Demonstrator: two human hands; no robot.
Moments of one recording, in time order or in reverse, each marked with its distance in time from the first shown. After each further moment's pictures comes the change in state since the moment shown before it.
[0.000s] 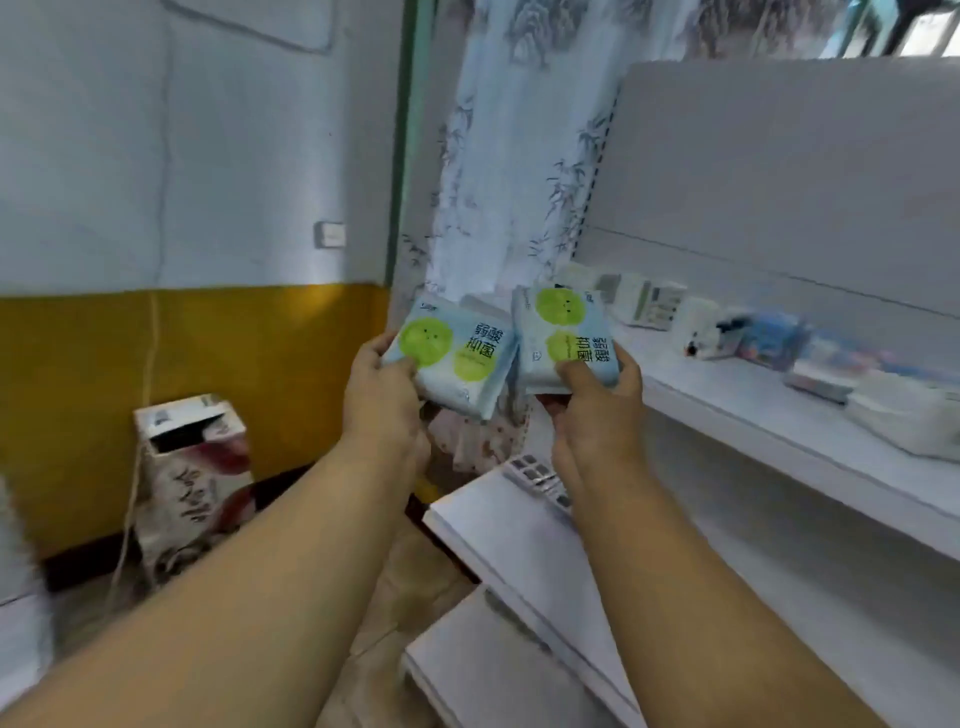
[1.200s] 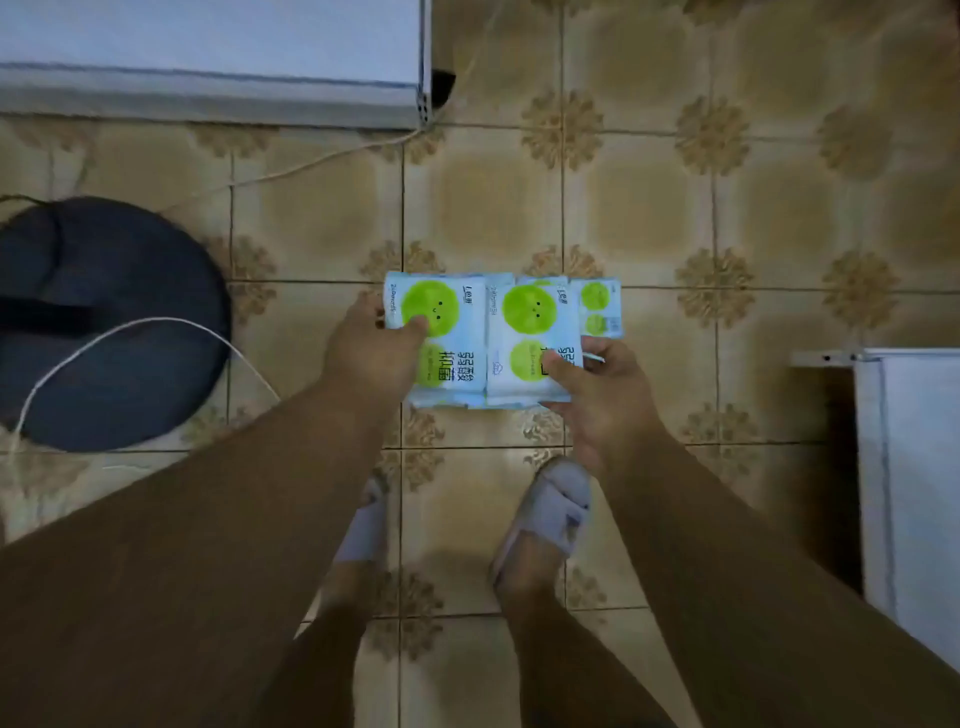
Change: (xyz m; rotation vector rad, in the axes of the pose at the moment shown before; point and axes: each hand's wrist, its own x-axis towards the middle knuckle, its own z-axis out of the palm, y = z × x) left_hand 0.129 -0.289 -0.878 0.859 0.892 -0.579; right_hand -0.284 0.876 -0.107 -0.889 -0.389 1.131
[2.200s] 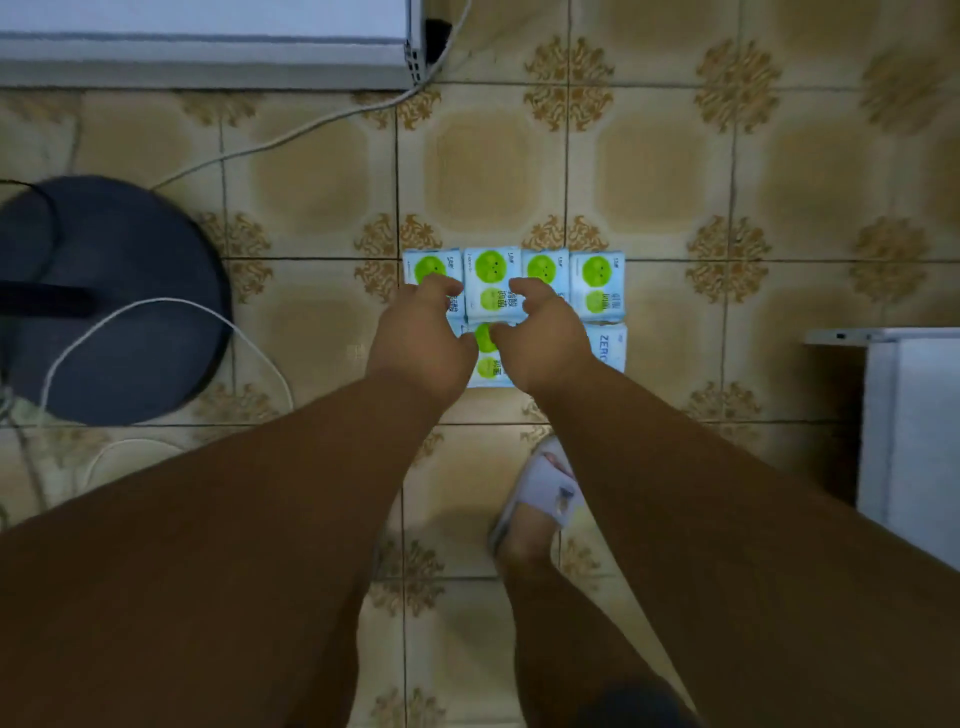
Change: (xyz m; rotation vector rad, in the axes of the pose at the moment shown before) left_hand -0.031 0.032 0.034 0.498 -0.155 0.304; right_hand 0.011 -0.047 0.030 -0.833 -0.229 -0.144
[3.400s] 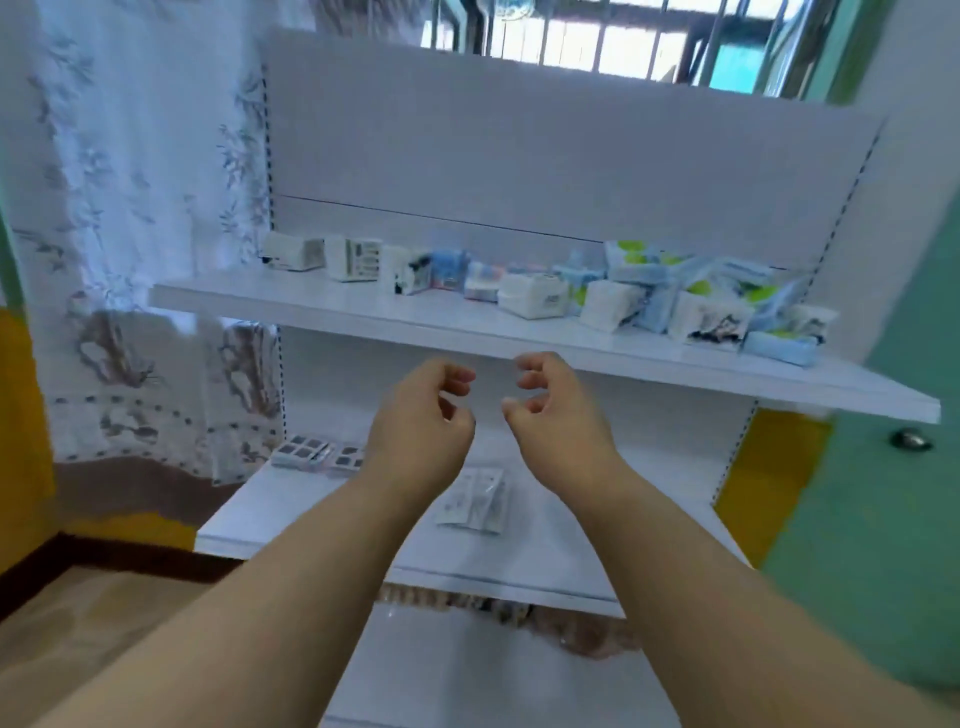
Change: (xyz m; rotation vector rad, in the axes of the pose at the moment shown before) left_hand -0.839 0.463 -0.075 -0.191 -0.544 1.649; right_hand -0.973 0.110 -0.325 0.391 1.746 0.001
